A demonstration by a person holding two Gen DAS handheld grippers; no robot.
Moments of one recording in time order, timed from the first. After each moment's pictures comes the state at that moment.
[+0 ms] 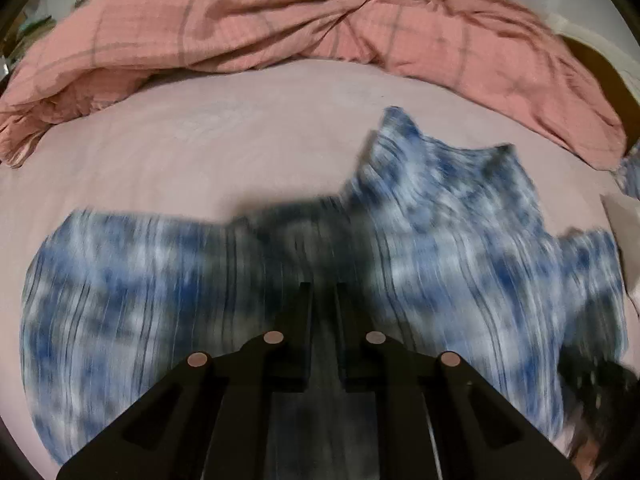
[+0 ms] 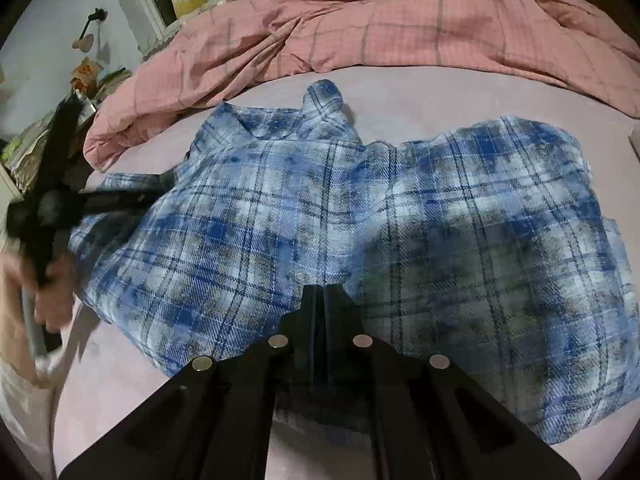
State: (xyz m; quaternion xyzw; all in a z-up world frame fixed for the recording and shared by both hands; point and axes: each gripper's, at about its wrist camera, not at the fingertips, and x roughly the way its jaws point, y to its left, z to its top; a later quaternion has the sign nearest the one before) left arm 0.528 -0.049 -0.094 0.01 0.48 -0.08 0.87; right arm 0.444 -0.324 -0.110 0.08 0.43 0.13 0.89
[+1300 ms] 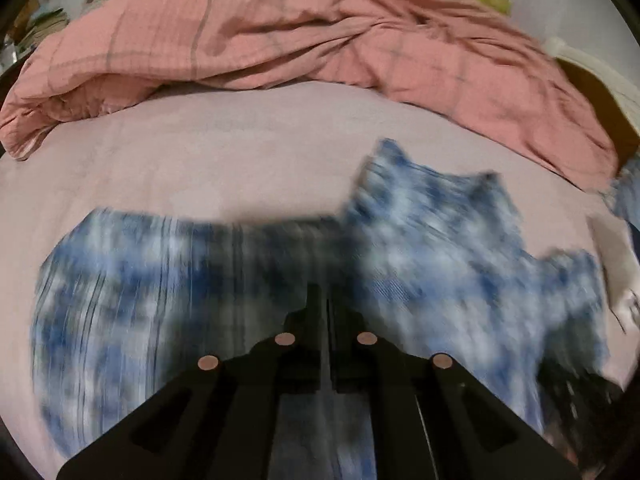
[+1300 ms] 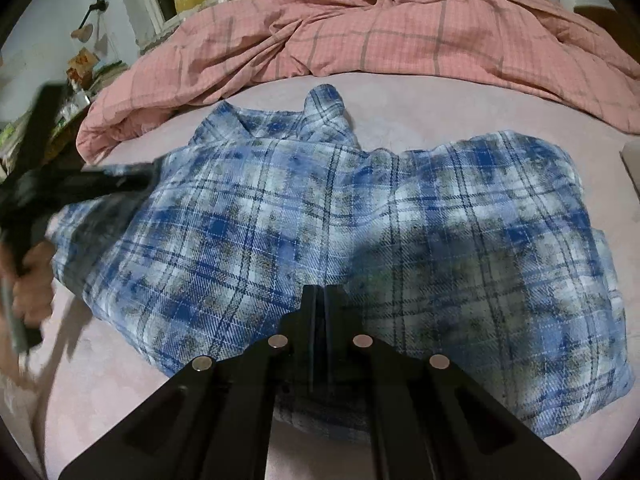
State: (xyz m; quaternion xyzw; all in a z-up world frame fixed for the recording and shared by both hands) left arm 0.513 -0.044 -0.077 -0.02 0.46 -0.09 0.88; right arm 0.441 -0.318 -0.107 0.06 0.42 0.11 0.90
